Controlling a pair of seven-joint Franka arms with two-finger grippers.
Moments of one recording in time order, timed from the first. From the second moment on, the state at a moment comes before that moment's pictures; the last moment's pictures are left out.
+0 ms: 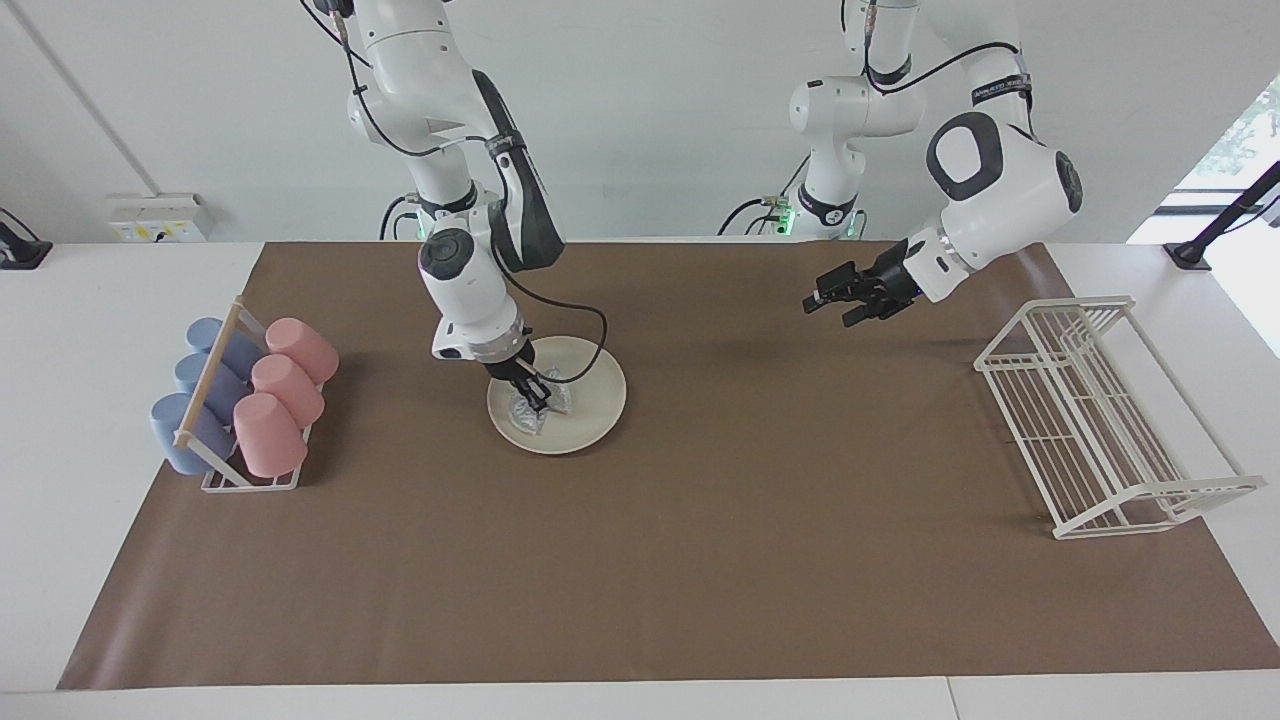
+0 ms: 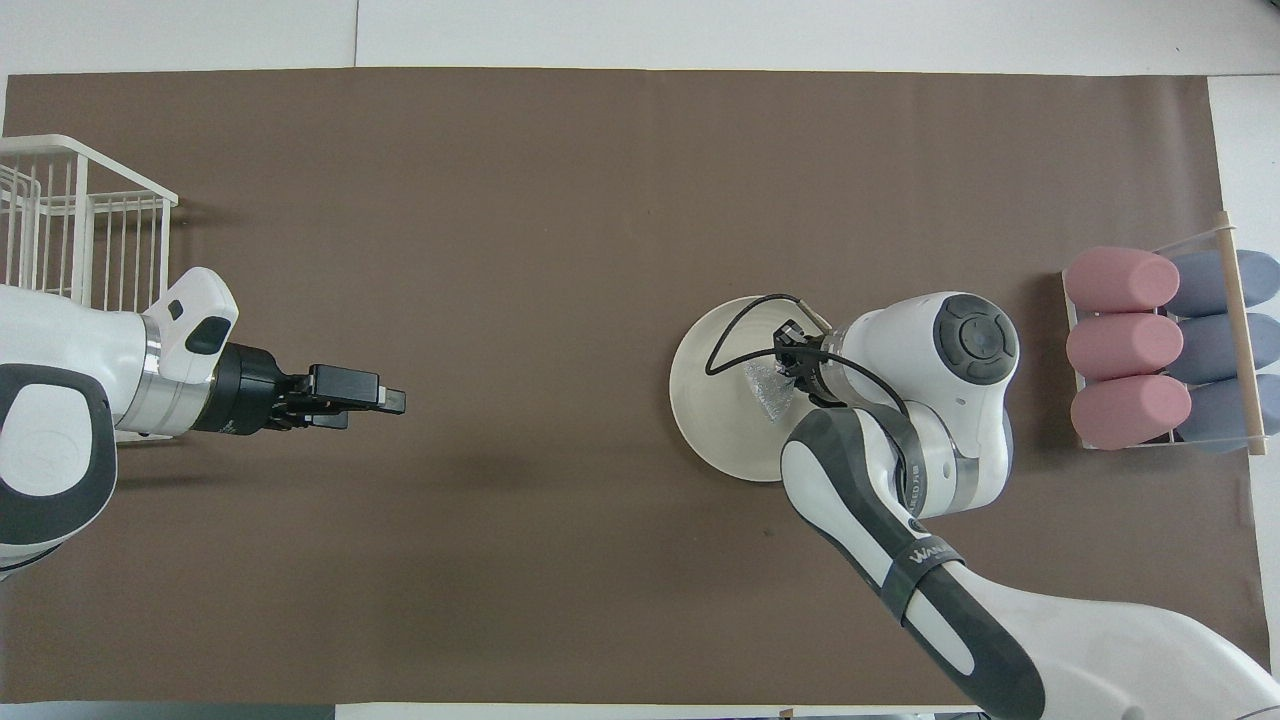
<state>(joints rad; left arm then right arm) -0.06 -0.12 -0.06 -2.20 -0.66 1.91 0.14 0.42 0.20 -0.04 -2.20 0.29 2.48 1.07</state>
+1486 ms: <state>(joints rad) -0.06 -0.12 -0.06 -2.24 -1.03 1.83 0.37 0.59 0.16 -0.03 -1.68 0.19 1.87 1.65</state>
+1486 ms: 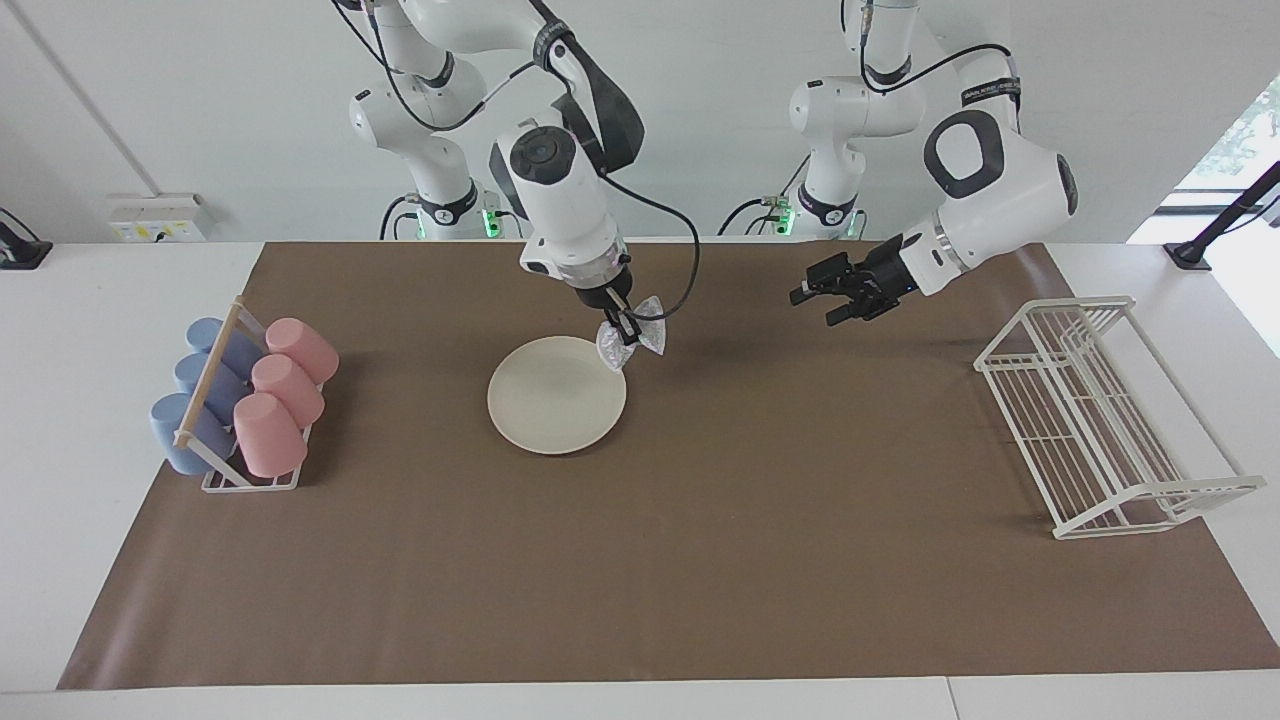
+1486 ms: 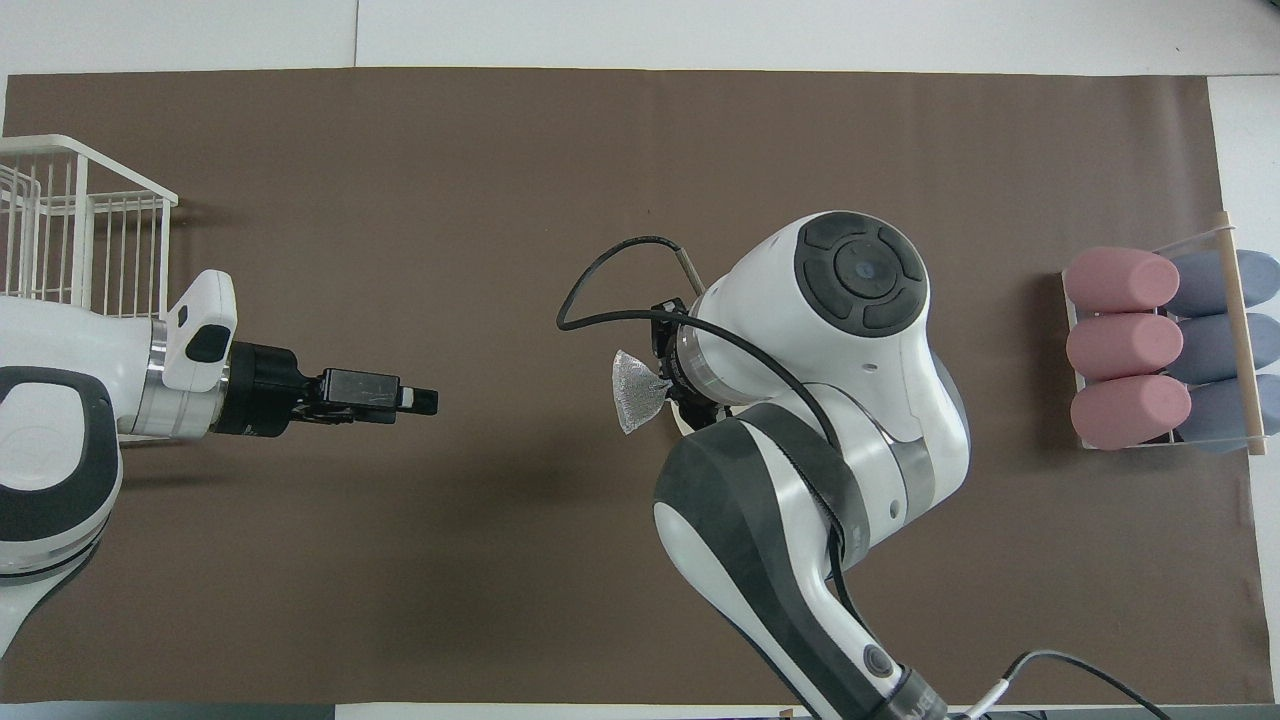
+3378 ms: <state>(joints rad) -0.20 -0.21 -0.10 -2.26 -1.47 1.78 0.12 0.73 0.11 -0.02 -1.52 0.13 1.71 1.80</state>
